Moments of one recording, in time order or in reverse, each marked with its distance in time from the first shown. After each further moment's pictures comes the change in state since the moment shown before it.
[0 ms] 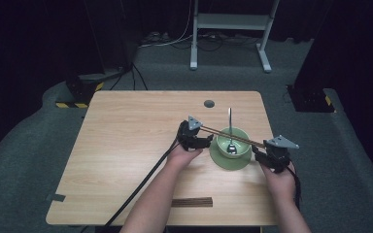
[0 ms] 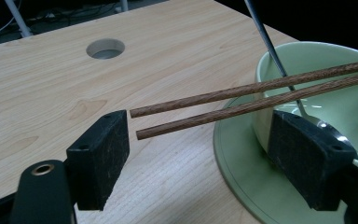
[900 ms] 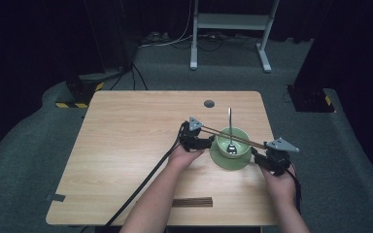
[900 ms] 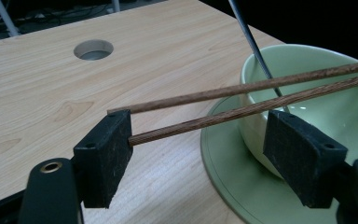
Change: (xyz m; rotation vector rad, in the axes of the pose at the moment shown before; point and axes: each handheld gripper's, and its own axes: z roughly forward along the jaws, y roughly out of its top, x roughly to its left) left arm -0.005 -0.002 -0.001 -0.007 -0.027 -0.006; right arm 0.007 -0.004 -0.007 -0.015 -0.002 -0.010
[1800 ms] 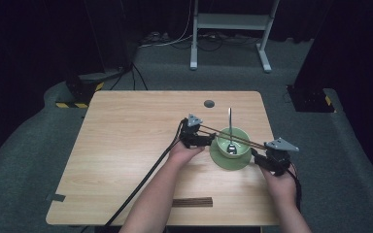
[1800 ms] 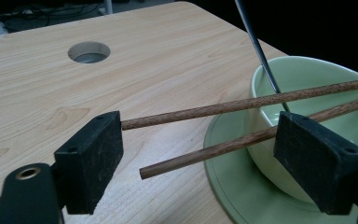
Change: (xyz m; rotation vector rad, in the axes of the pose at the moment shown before) left arm 0.013 0.004 0.010 -0.013 -0.048 -0.039; right arm -0.001 0.000 0.000 0.027 0.006 -0.003
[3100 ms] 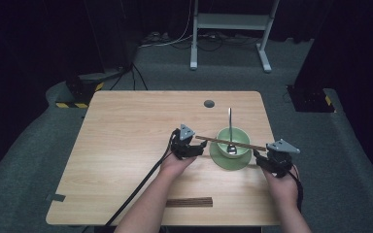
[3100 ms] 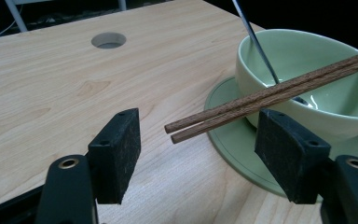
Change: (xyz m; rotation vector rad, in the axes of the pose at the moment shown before) left arm -0.012 -0.026 -0.043 -0.012 0.064 0.035; right arm -0.001 -0.003 -0.005 0.012 -0.034 -0.013
